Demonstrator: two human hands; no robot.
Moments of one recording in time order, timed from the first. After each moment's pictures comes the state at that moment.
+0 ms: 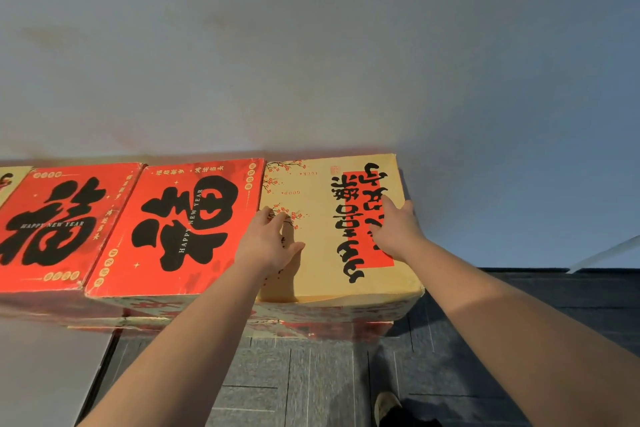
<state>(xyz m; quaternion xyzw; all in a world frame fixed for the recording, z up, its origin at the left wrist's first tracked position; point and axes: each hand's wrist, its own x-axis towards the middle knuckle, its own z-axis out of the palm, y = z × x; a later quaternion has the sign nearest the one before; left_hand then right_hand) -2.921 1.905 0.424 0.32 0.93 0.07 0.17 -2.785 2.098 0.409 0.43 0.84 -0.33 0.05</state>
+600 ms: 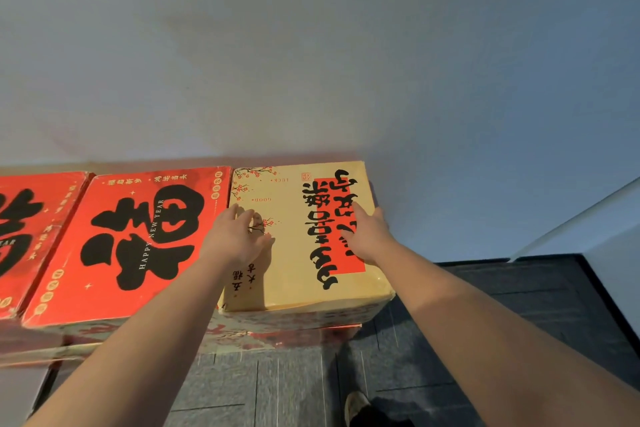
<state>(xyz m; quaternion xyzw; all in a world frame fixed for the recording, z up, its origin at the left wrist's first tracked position) -2.928 1.917 0.436 0.33 0.92 0.07 0.18 -2.767 2.097 0.413 0.46 0.82 -0.34 0.06</state>
